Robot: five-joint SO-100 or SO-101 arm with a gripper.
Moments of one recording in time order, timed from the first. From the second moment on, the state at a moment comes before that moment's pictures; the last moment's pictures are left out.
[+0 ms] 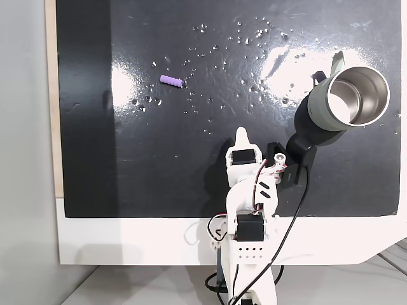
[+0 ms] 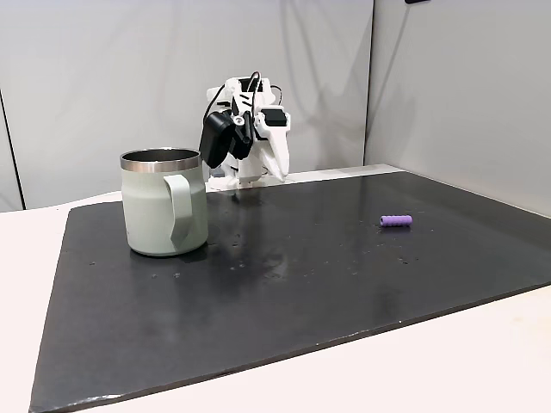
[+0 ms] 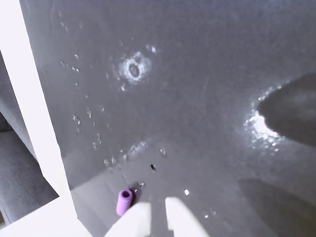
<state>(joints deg) 0.4 181.6 171.7 44.2 -6.9</state>
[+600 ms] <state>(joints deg) -6.9 146.6 133.0 46.1 -0.5</state>
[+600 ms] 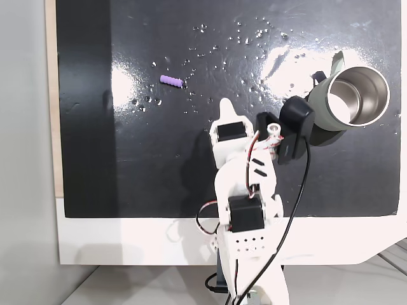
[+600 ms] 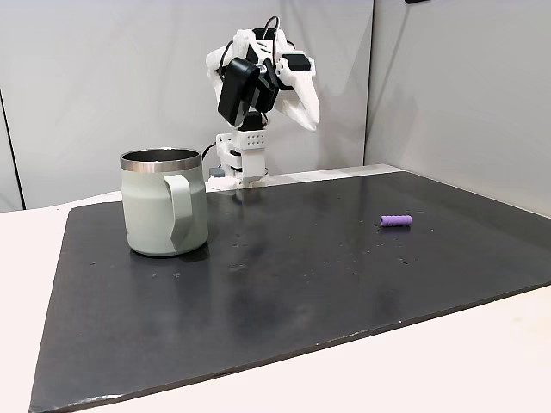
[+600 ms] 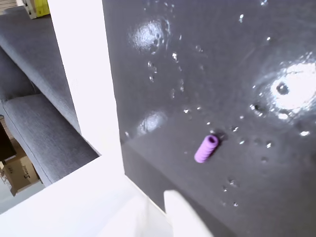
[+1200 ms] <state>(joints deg) -15.8 108.1 100.5 53.5 17.0</state>
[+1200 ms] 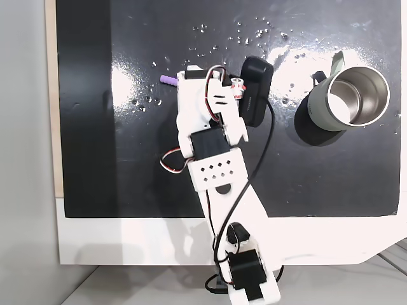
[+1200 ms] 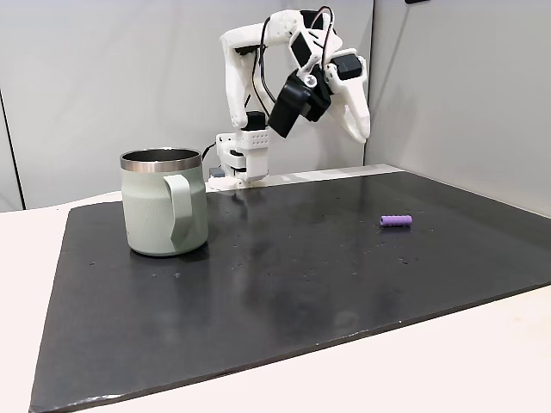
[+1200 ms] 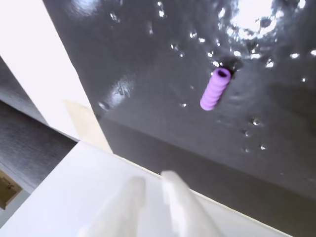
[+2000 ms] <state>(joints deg) -15.6 69.6 68.2 63.5 27.5</state>
